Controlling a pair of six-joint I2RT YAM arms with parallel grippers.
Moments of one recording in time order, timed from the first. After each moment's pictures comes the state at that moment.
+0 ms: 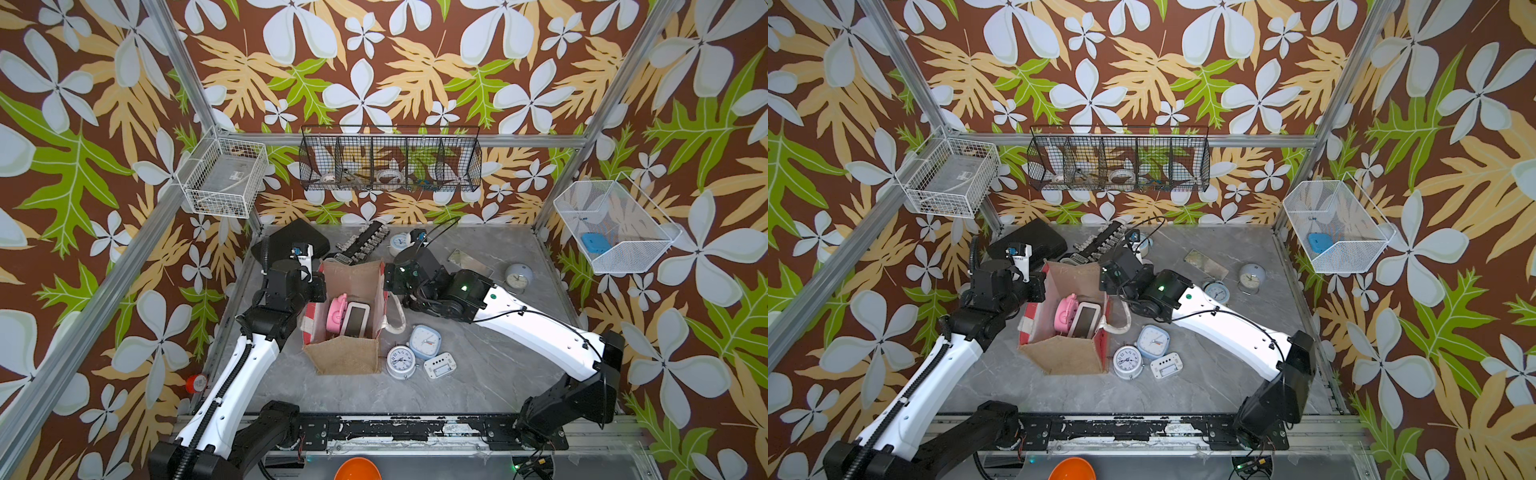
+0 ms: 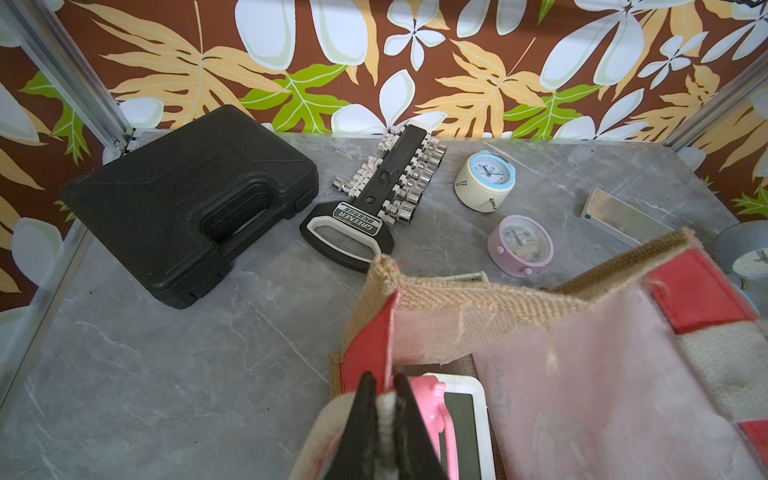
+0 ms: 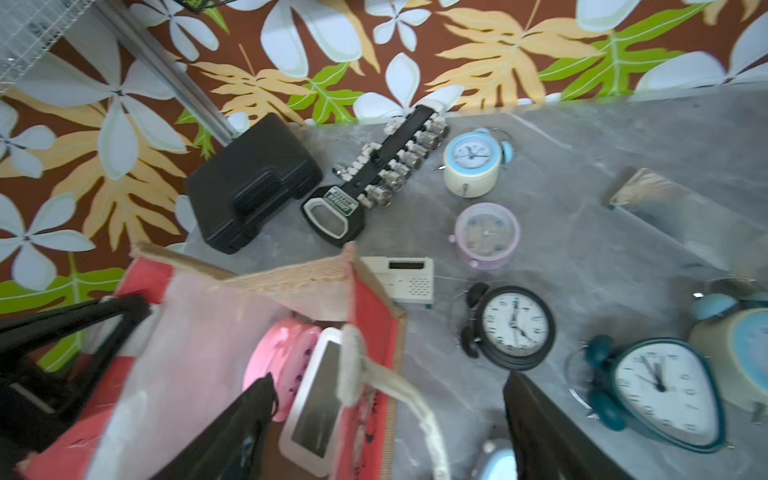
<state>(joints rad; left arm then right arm) -0.18 1.01 0.88 -0.38 0.00 -0.16 0.93 1.55 1.56 -0.69 0.48 0.67</state>
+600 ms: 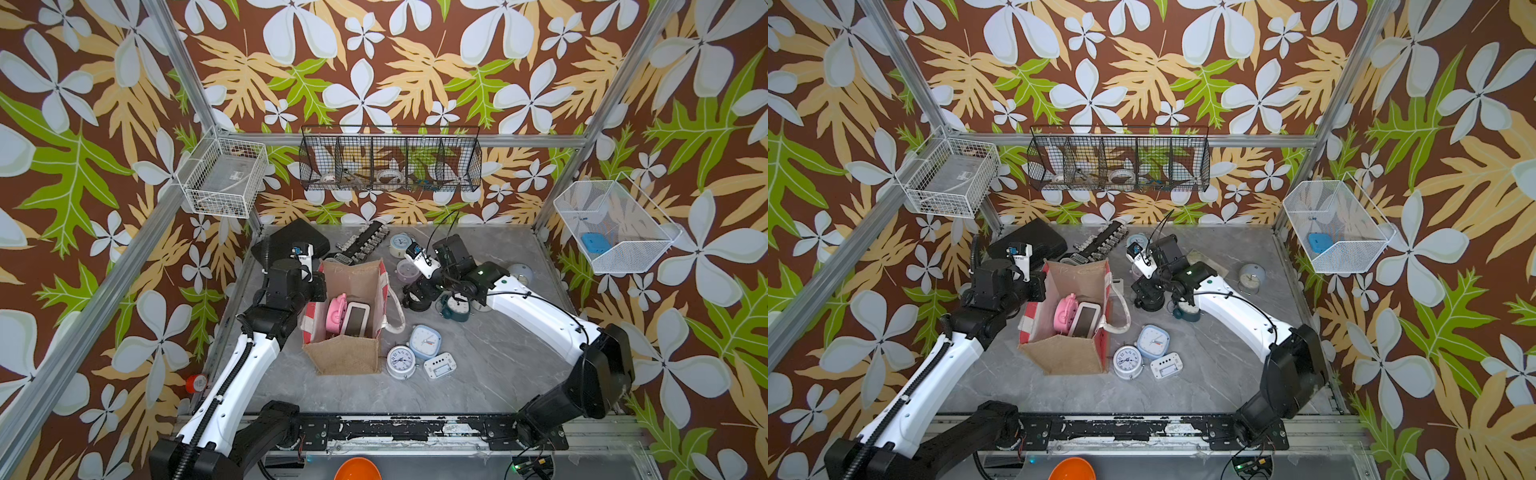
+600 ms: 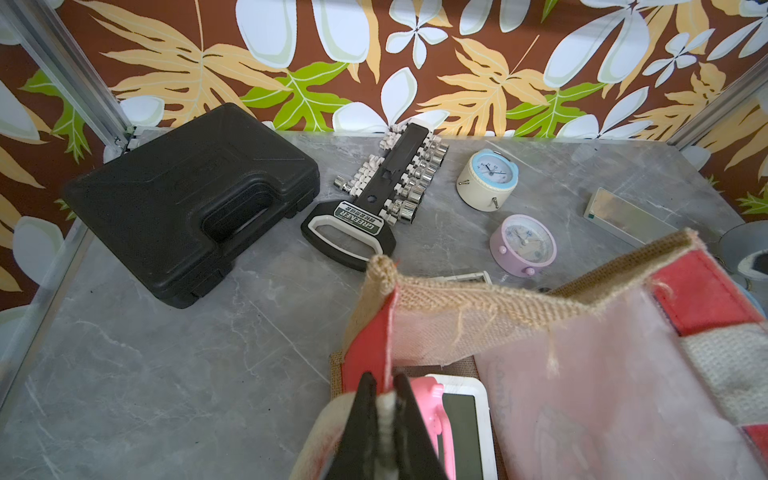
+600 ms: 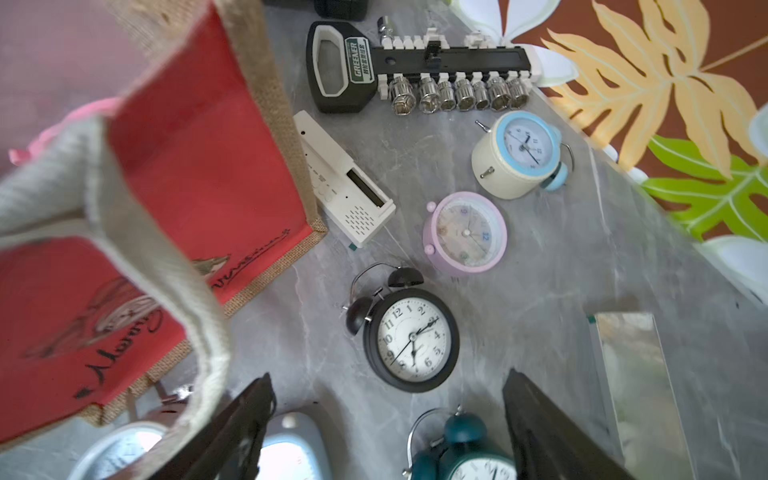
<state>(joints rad) -0.18 1.02 0.89 -0.37 0.00 -0.16 0.55 1.62 1.37 -0.57 -0.12 -0.32</state>
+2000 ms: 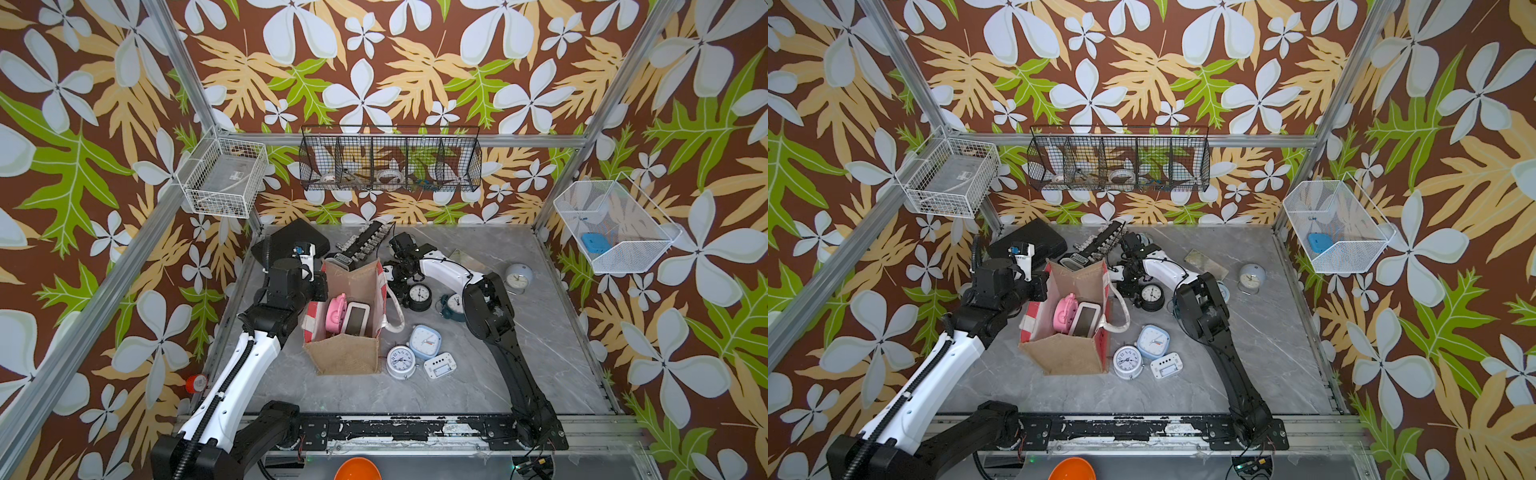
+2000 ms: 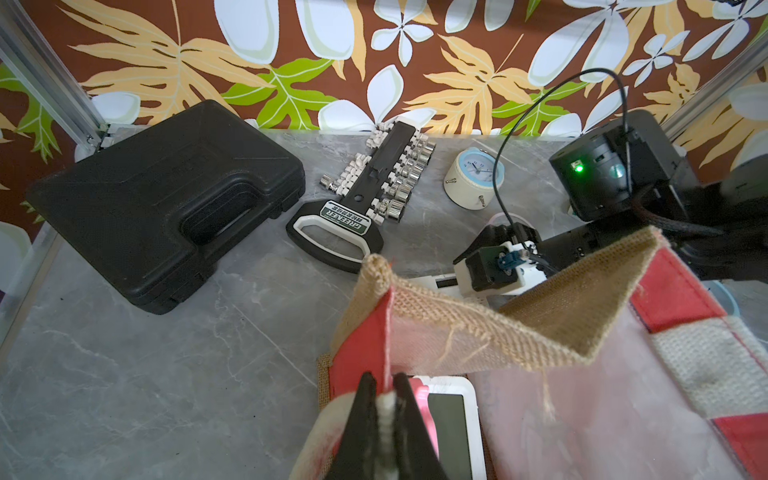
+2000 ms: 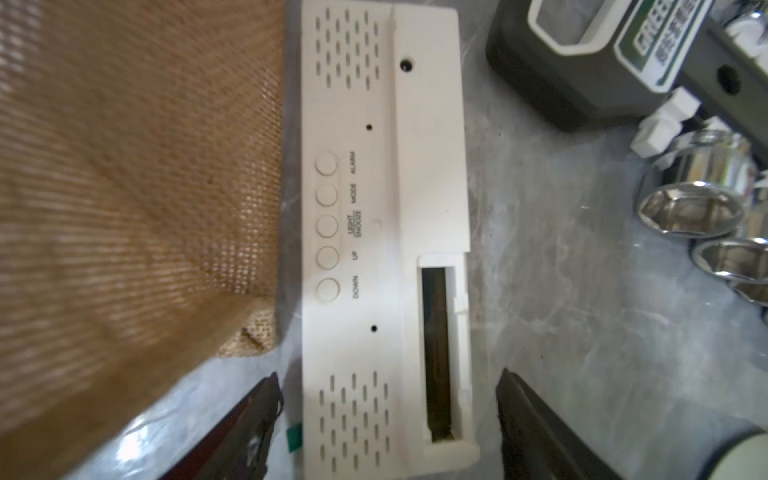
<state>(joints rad) -0.18 1.03 0.88 -0.36 0.05 -0.17 0.57 2.48 2.11 -0.77 -0.38 -1.00</state>
